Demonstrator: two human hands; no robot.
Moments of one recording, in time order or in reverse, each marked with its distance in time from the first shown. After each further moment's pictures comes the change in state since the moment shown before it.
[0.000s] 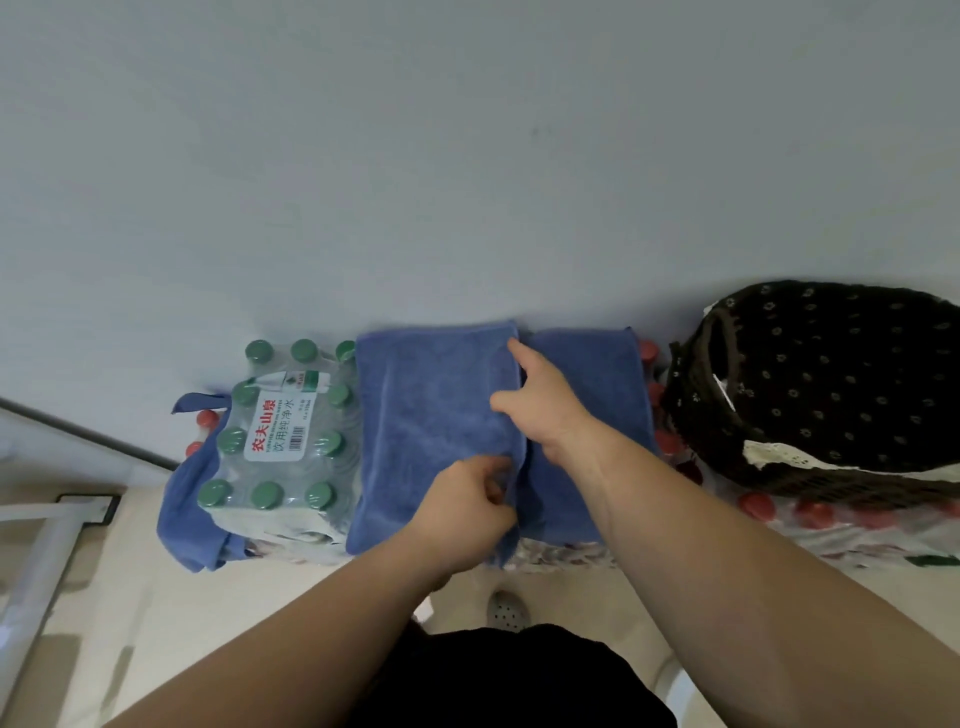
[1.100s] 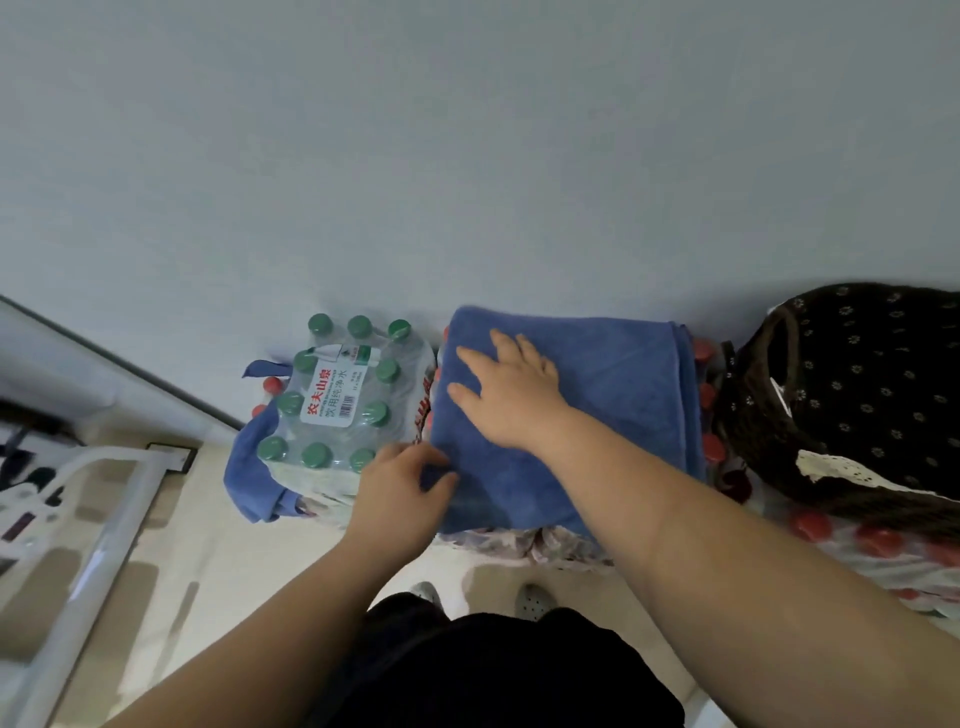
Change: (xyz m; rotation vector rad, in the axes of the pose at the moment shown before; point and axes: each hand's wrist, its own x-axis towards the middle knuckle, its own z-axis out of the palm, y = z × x) left_hand -0.032 -0.058 -0.039 0.248 0.446 -0.071; right_hand -0.005 -0.025 0.044 -0.943 -0.231 -0.282
